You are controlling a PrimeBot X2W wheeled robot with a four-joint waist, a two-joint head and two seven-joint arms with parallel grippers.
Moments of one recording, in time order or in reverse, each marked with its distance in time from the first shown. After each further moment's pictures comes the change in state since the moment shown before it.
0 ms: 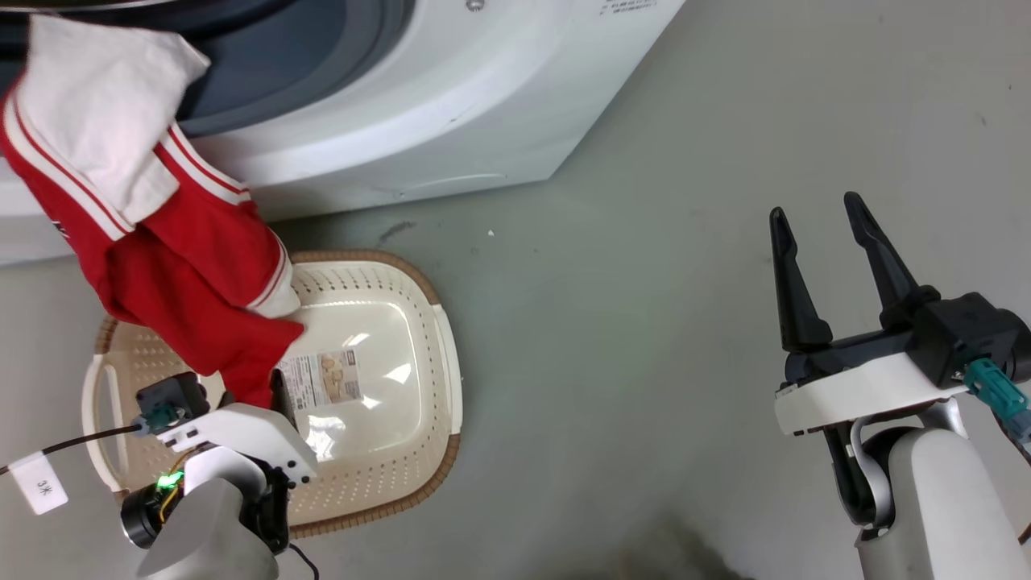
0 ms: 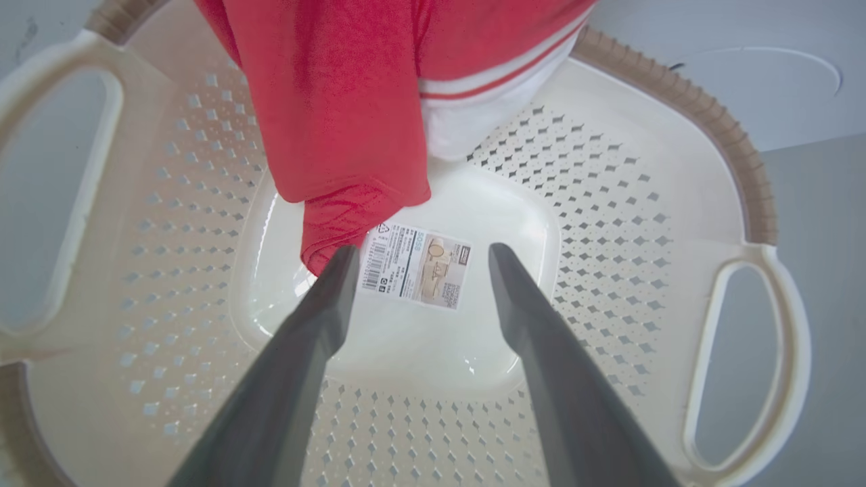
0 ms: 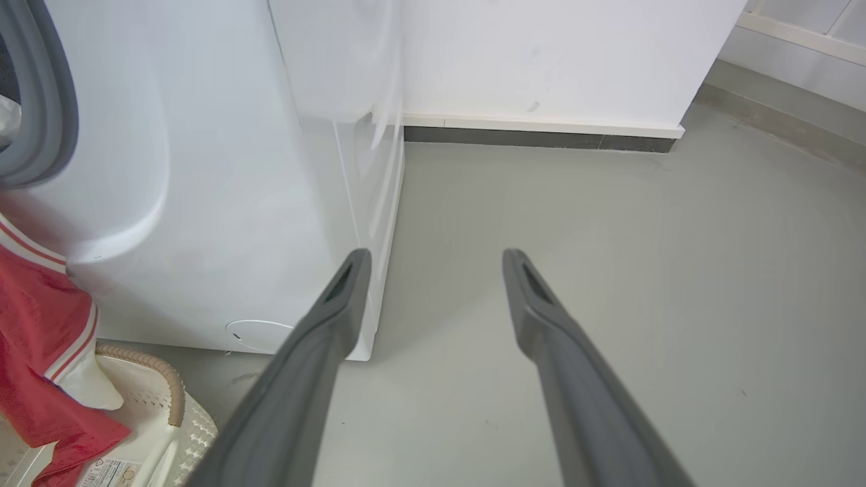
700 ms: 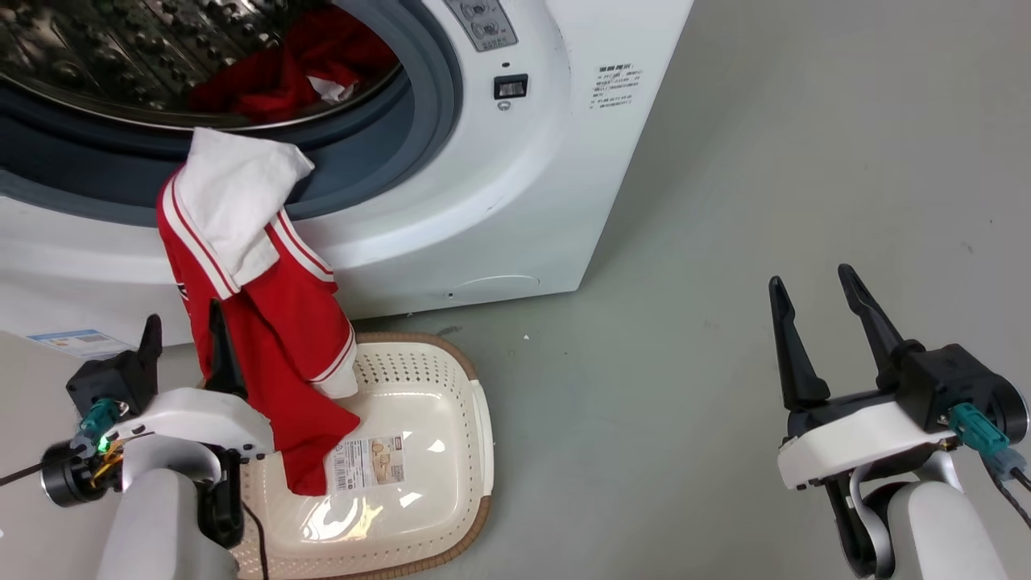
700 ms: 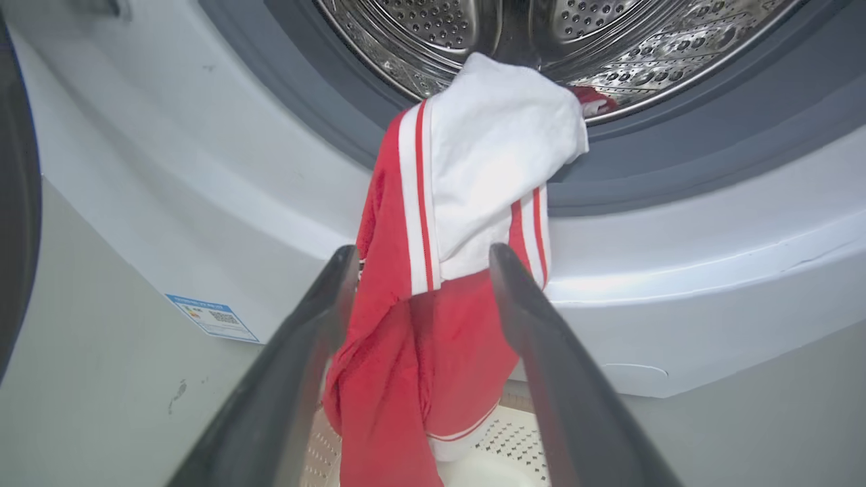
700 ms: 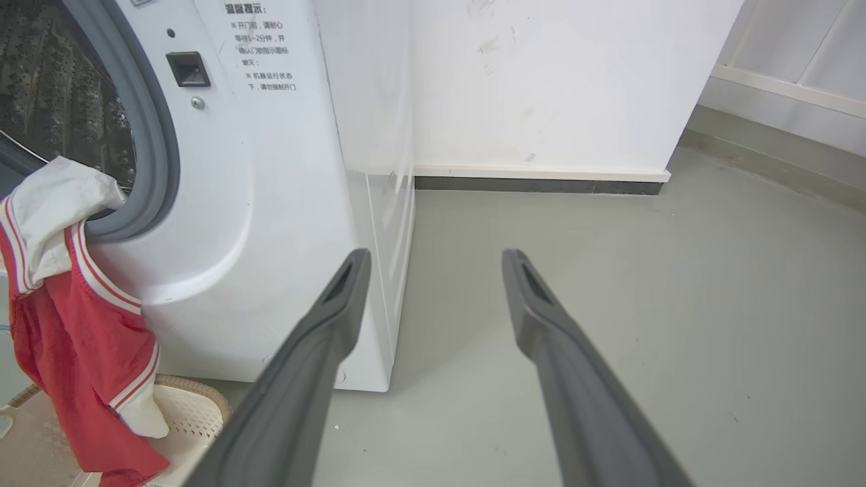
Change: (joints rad) left arm 0.217 -0.028 0.218 -0.606 0.296 -0.013 0.000; right arm 0.100 0.000 -0.019 0.026 -0.006 0.000 0.027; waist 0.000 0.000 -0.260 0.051
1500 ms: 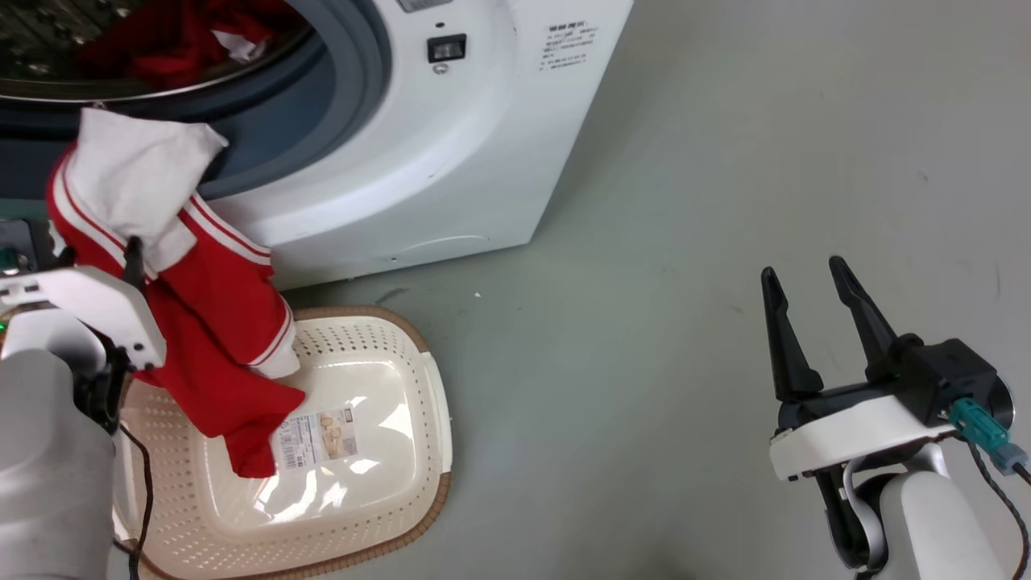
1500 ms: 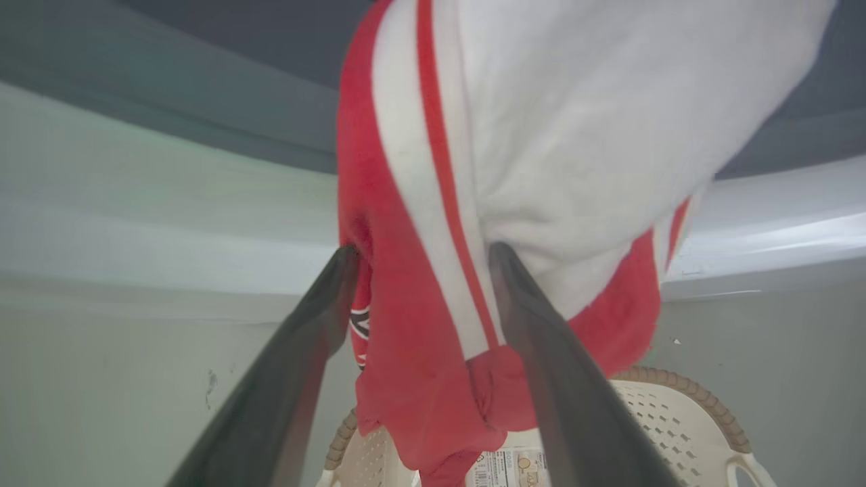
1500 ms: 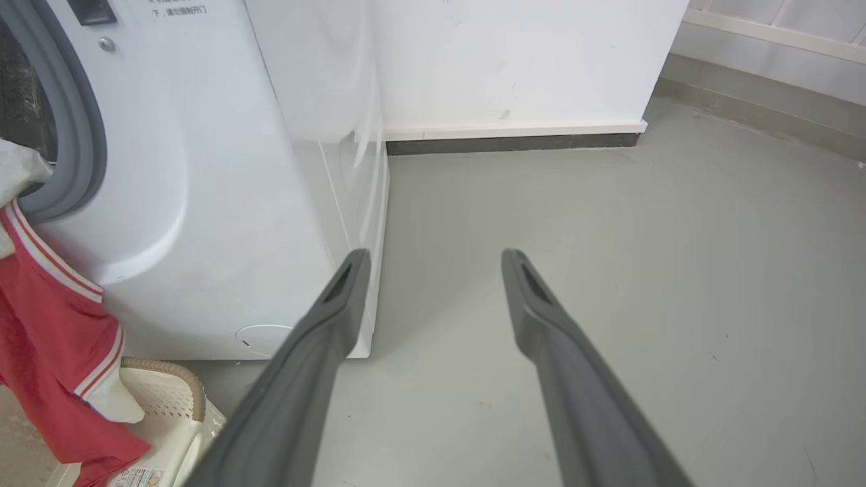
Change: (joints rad) left arm -0.351 0.250 -0.083 0.374 0.044 -0.103 0.244; right arm -0.015 0.000 0.021 0.025 0.055 0.000 -0.033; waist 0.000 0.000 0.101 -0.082
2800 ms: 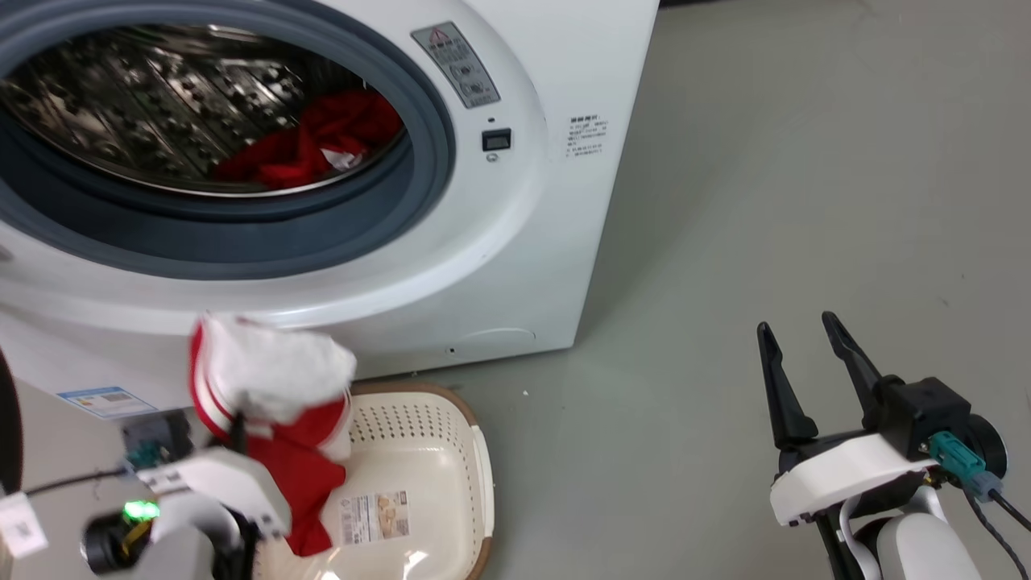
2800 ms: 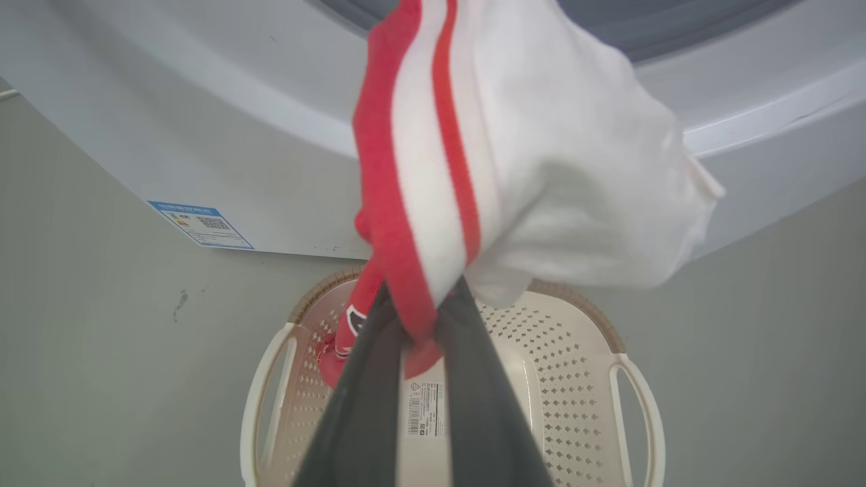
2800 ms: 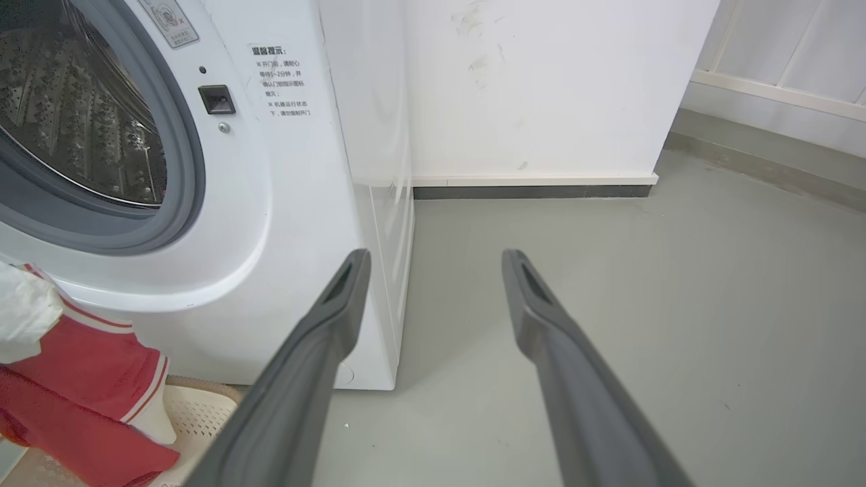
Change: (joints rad) left arm 0.292 -0.178 -0.010 -0.003 -0.086 0.022 -0.231; right arm 0.067 0.000 -0.010 0.027 -0.034 0.000 0.030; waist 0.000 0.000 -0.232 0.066
